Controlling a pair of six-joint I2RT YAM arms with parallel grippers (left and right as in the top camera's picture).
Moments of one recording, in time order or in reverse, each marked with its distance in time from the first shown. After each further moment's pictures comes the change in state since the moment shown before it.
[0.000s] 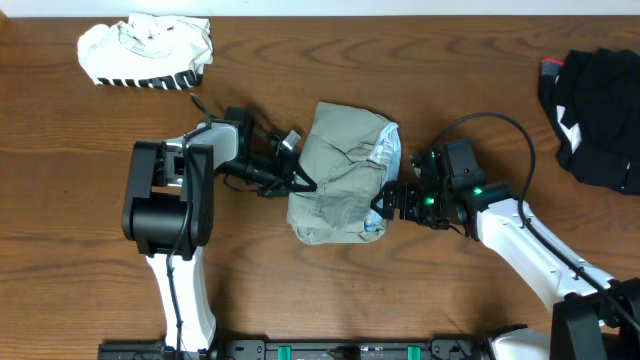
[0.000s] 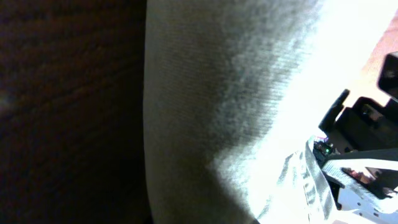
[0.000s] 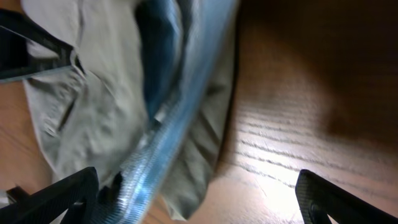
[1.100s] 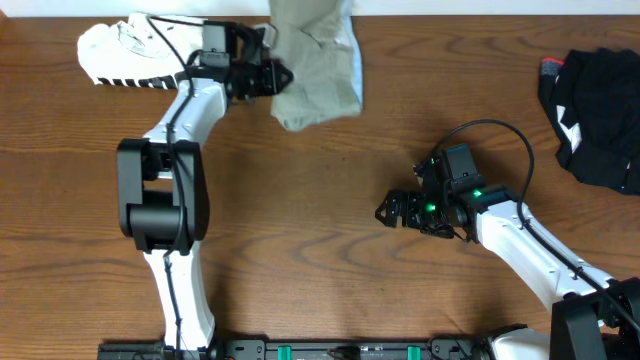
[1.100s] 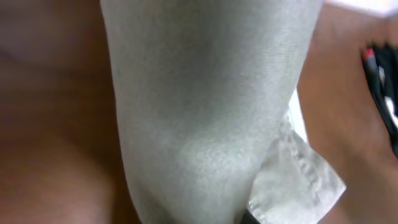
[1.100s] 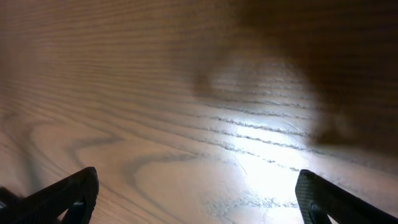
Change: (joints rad) left arm 0.051 0.024 0.401 0.491 -0.438 -0.236; right arm -0.001 0.000 -0.010 -0.065 0.032 0.003
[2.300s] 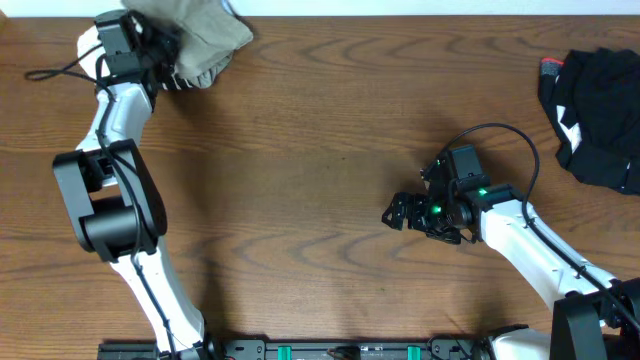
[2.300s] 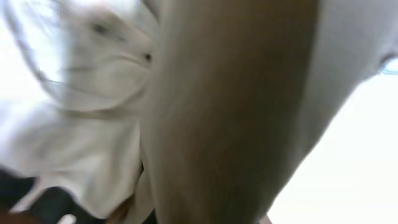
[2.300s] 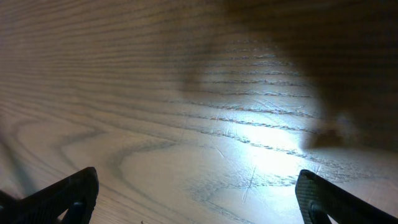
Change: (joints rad) left arm 0.294 -0.022 0.000 0.255 -0.319 -0.802; right arm -0.034 0.000 -0.001 -0.061 0.008 0.000
